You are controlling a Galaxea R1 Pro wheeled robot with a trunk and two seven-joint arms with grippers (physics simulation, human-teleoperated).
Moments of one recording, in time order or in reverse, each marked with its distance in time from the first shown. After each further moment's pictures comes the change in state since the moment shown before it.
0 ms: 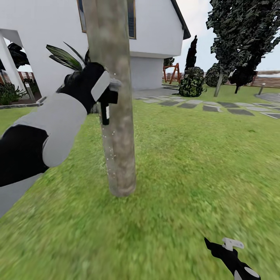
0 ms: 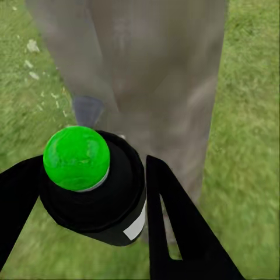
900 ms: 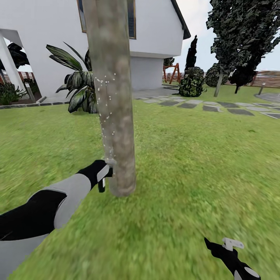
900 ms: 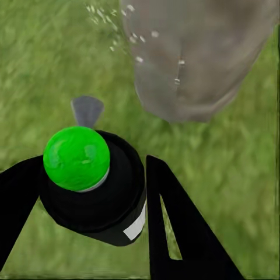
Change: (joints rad) left arm 0.559 0.069 0.010 0.263 0.003 -0.482 -0.008; right arm 0.000 0.000 0.000 0.000 -0.001 0.000 0.000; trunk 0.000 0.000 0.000
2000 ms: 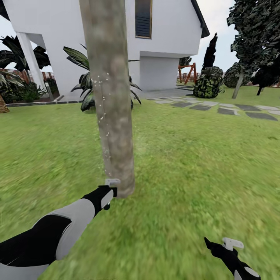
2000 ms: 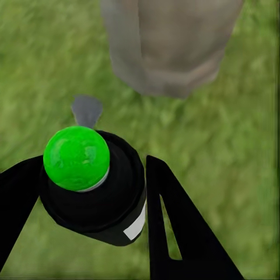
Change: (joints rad) left arm 0.207 -0.037 -0.008 -0.001 0.004 -0.228 -0.004; right arm 0.000 0.000 0.001 -0.003 0.001 0.000 0.000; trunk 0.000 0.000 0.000
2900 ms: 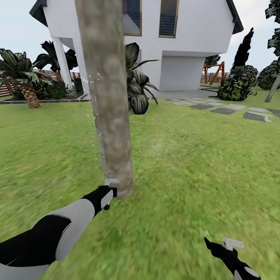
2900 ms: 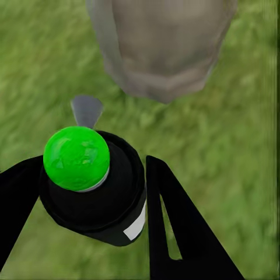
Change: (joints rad) left arm 0.002 0.002 0.000 0.000 -0.001 -0.003 -0.002; right arm 0.000 0.000 0.001 0.000 0.001 0.000 0.000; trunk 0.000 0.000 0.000
